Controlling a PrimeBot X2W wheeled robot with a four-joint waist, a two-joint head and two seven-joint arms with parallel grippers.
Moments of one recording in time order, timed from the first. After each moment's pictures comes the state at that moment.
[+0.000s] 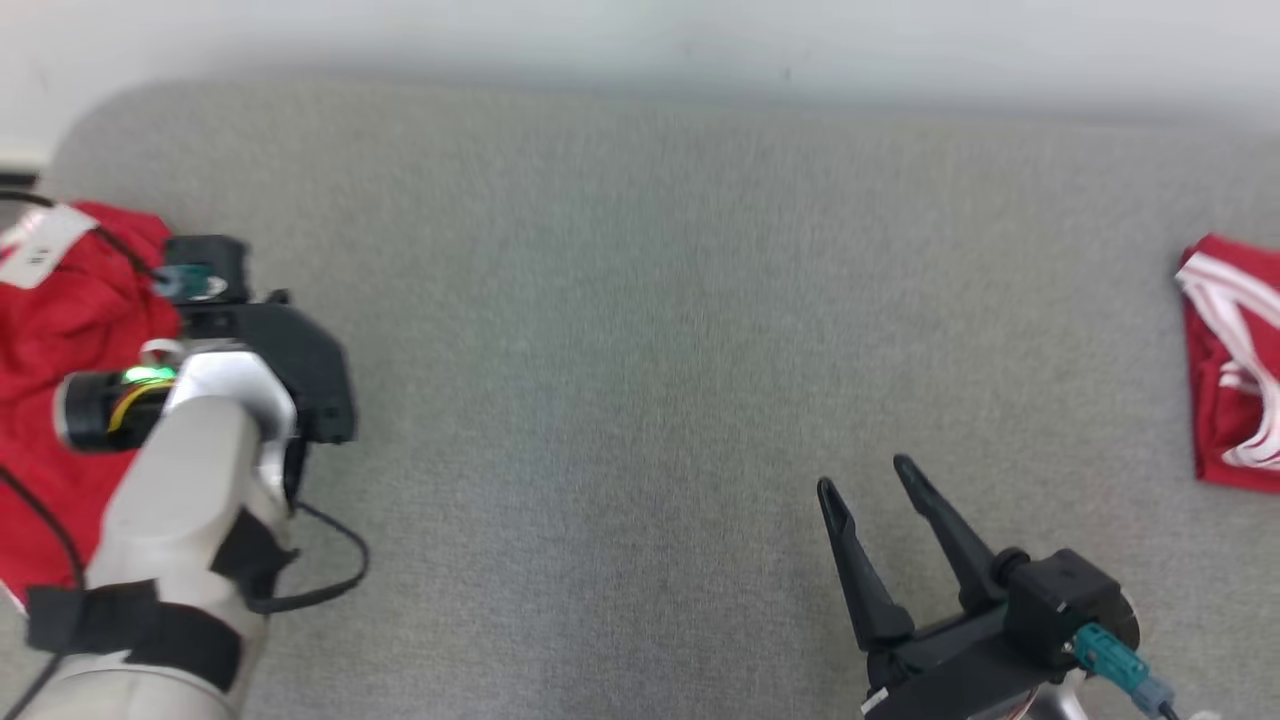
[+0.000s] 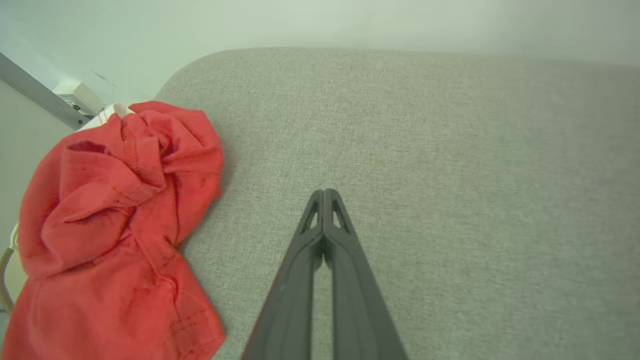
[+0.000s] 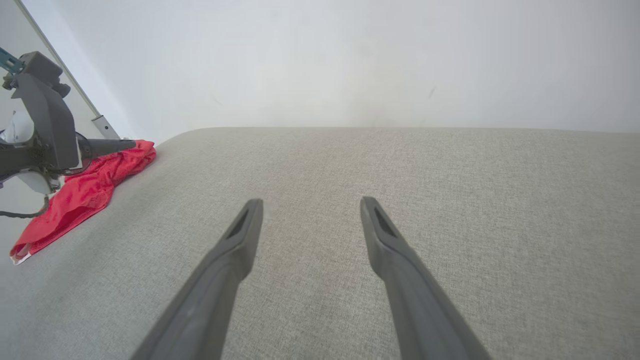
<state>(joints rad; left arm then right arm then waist) -0.99 0.19 -0.23 1.17 -0.33 -0.01 0.07 -0.04 -0.07 0.22 -0.10 0.18 0.13 0.00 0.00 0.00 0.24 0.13</state>
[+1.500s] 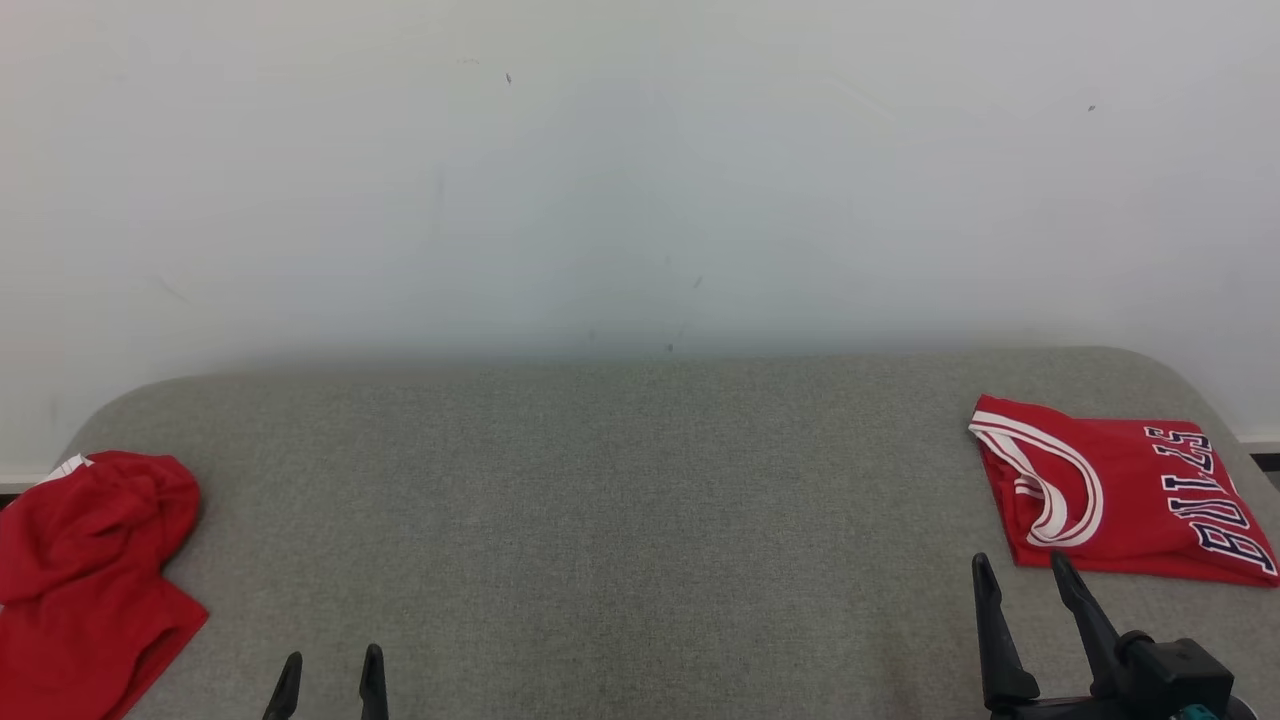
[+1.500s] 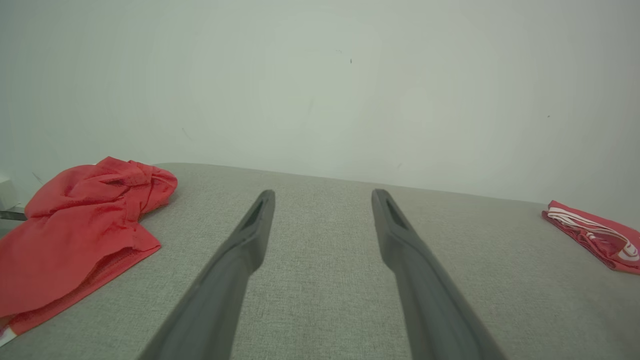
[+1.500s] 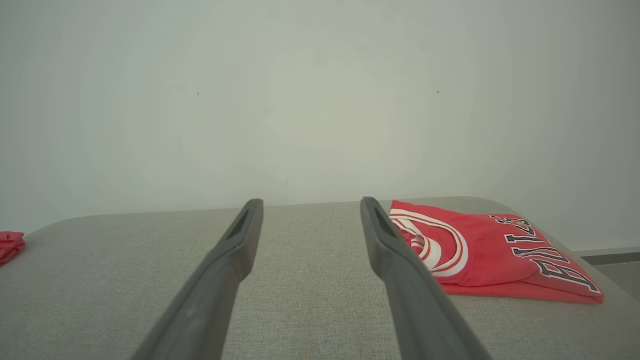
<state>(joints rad) 0.14 0.11 -0.08 0.11 -0.29 -0.04 -0.26 0.08 -0.05 -0.04 0.07 0.13 0.13 -0.13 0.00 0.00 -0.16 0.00</state>
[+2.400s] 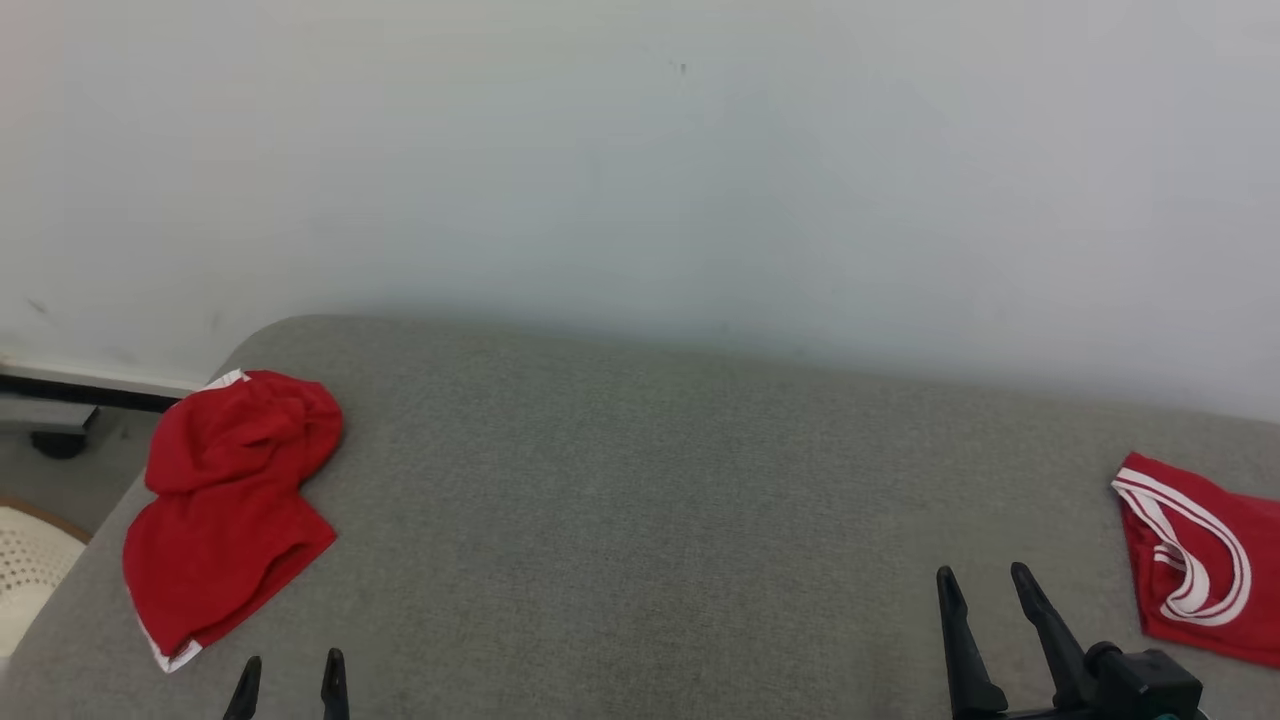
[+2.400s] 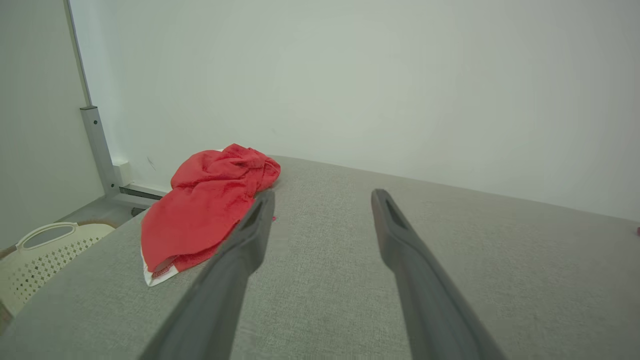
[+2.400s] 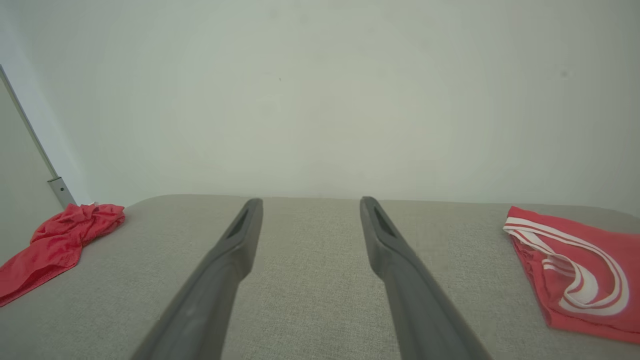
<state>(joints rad) 0.15 0.15 -0.03 0.12 -0.27 -0.05 -0.26 0.08 -0.05 0.02 0.10 0.19 0.13 -0.15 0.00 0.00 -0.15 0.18</state>
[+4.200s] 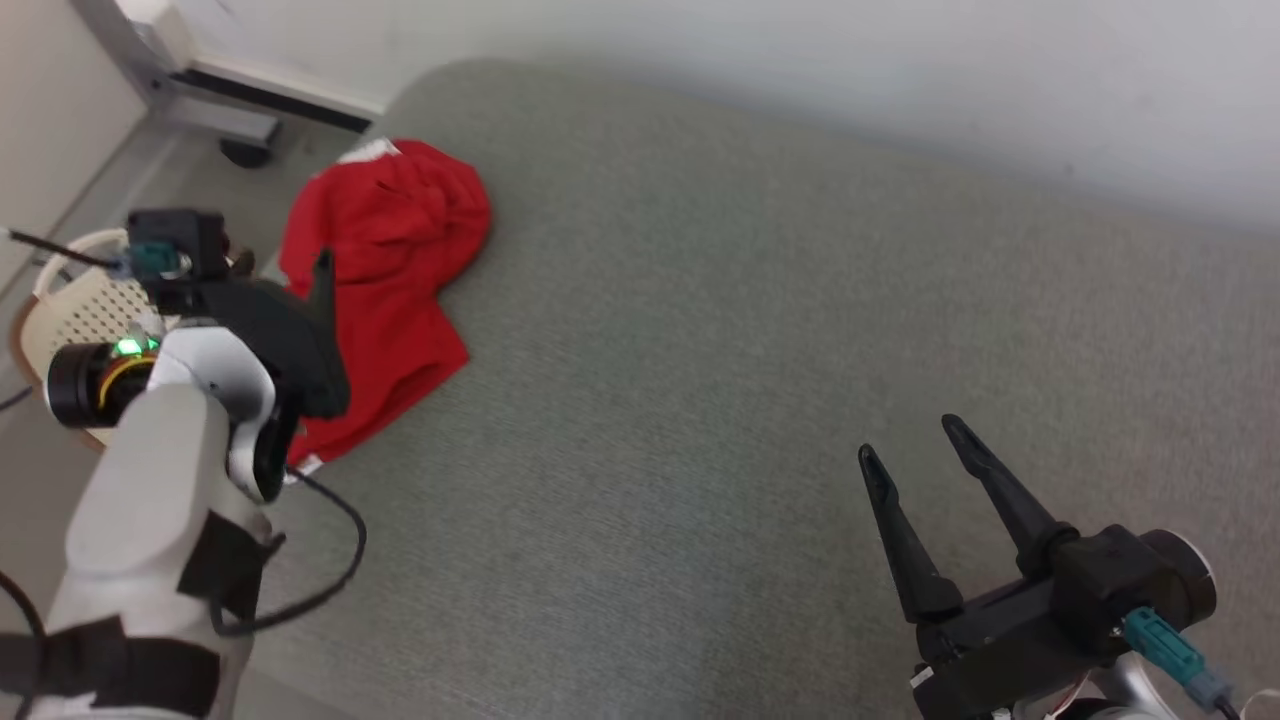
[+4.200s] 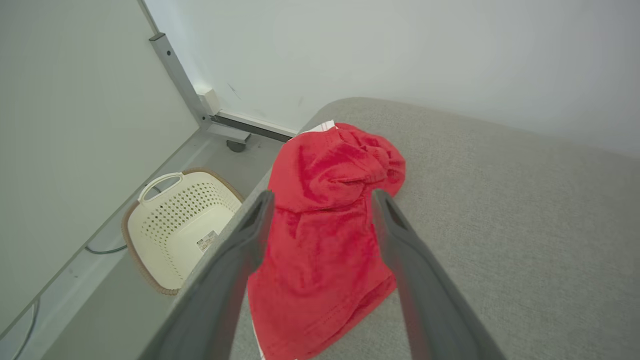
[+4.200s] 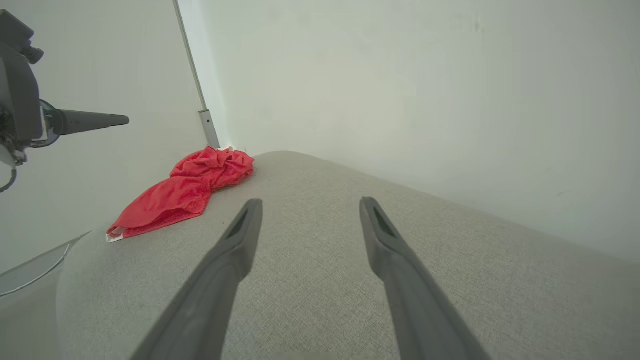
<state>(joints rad) -0.87 0.20 -0.12 0.83 -0.33 -0.08 0.18 -0.04 -0.15 0.19 -0.21 0.11 0.13 0.06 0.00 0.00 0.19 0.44</state>
